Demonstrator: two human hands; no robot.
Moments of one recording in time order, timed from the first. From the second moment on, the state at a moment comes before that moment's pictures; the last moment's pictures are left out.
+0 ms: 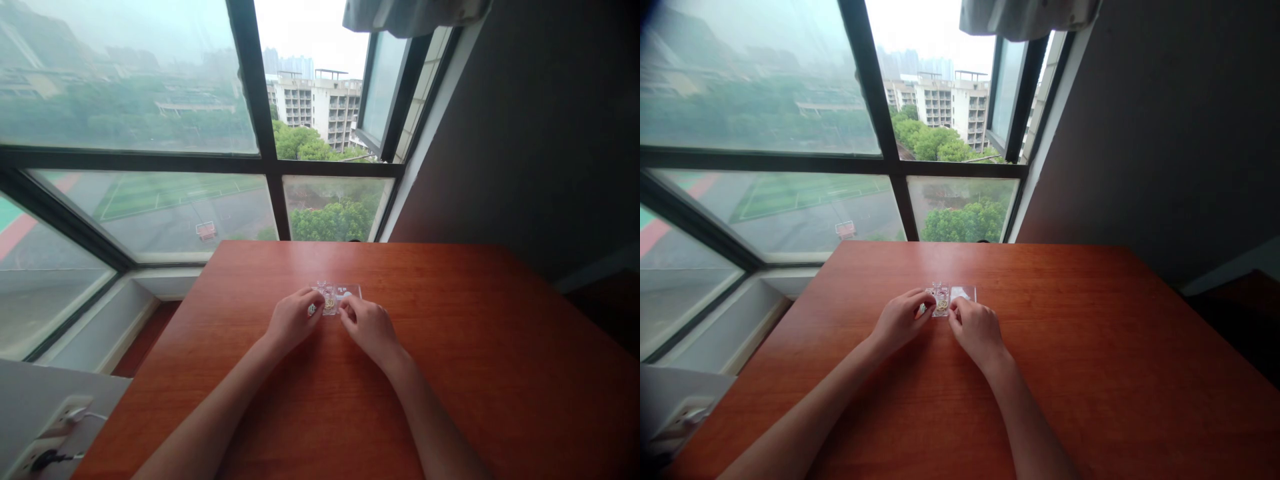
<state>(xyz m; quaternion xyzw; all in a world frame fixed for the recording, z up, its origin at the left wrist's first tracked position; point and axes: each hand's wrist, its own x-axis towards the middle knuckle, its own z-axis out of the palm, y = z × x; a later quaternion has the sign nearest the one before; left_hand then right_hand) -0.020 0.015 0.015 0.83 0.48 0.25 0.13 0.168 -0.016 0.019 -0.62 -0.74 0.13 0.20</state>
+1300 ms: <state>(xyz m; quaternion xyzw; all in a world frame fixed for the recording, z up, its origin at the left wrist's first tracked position) -0.040 0.034 -0.006 0.84 0.47 0.24 0.17 0.168 -0.011 -0.010 -0.55 -0.75 0.18 0.32</state>
